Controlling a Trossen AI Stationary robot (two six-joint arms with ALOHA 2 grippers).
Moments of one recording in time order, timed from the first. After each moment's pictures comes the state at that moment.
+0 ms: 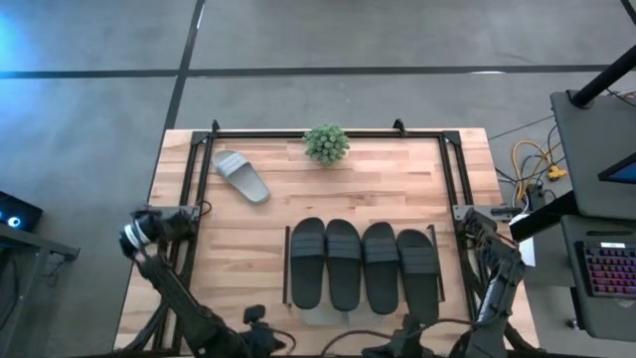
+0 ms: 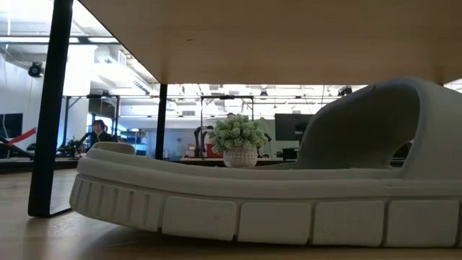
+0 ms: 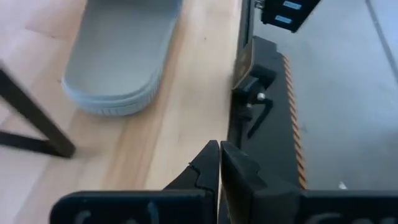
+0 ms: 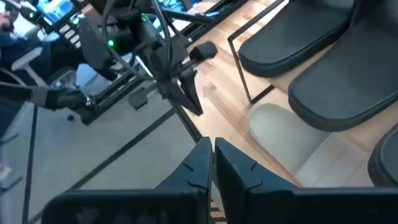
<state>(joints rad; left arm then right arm) -0.99 1.93 1.32 -0.29 -0.67 -1.07 1.01 2.18 2.36 -1.22 0.91 1.49</state>
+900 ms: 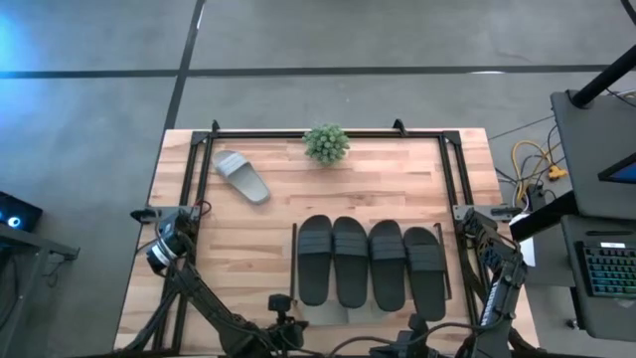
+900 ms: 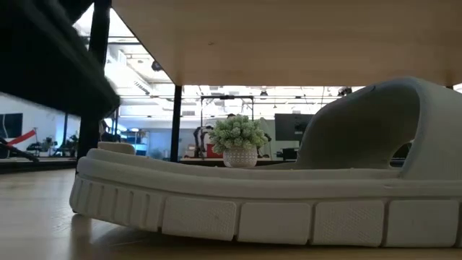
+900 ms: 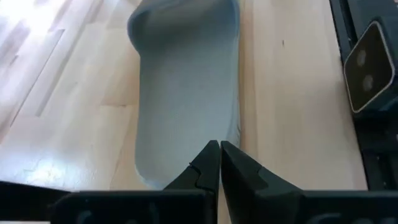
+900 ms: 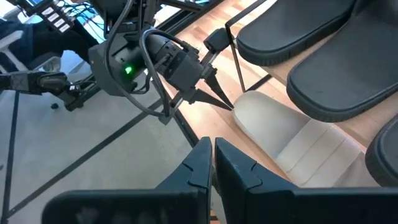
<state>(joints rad) -0.86 2.14 1.56 -0.56 -0.79 -0.74 1.03 2.18 2.35 -1.32 0.88 1.54</state>
